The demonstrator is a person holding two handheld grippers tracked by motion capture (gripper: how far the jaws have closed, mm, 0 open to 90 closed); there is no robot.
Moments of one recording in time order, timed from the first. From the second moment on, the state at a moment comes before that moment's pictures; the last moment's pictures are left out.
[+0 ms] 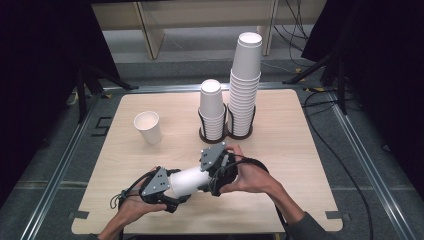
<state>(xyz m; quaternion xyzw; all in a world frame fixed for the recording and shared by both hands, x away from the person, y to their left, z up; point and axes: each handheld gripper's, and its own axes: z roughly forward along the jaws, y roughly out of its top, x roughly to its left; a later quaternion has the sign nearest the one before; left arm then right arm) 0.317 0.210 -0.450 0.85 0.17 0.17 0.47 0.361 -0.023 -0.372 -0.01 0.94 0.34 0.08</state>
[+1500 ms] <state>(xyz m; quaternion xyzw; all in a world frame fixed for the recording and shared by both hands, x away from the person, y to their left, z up) 0.316 0.219 -0.445 0.80 0.16 0.15 0.56 0.368 -0.012 -0.400 -0.06 0.94 0.34 0.03</state>
